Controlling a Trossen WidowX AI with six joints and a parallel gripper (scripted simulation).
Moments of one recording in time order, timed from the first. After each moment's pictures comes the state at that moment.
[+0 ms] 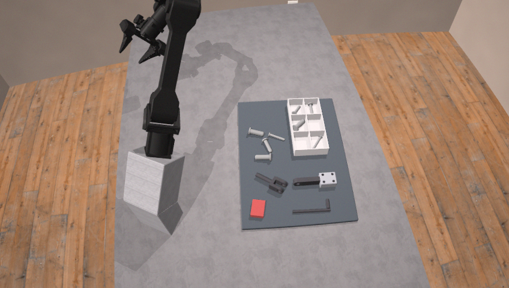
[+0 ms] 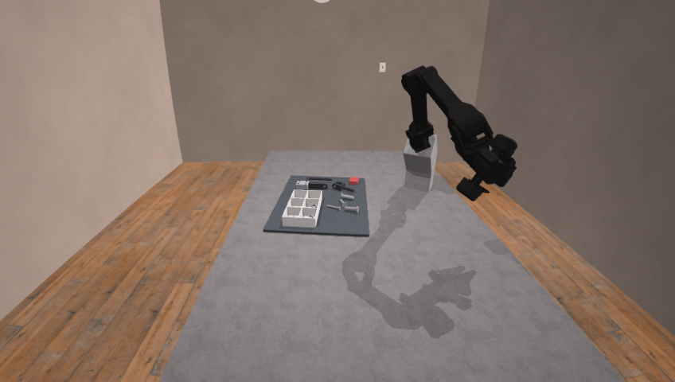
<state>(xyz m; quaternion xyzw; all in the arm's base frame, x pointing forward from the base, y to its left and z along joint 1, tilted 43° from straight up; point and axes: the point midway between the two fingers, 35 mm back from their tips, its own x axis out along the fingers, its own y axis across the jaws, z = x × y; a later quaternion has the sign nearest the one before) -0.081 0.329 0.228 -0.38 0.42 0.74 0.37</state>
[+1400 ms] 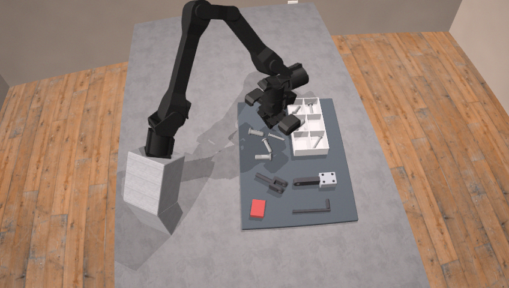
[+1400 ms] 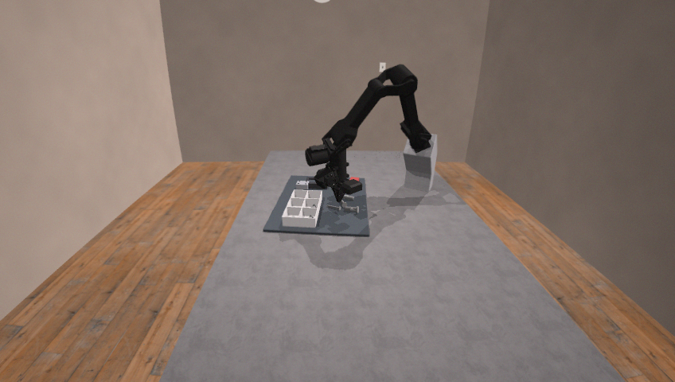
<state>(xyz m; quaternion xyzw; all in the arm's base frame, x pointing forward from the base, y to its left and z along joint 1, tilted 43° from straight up) 0.353 0.117 0.100 0.01 0.46 0.31 0.83</state>
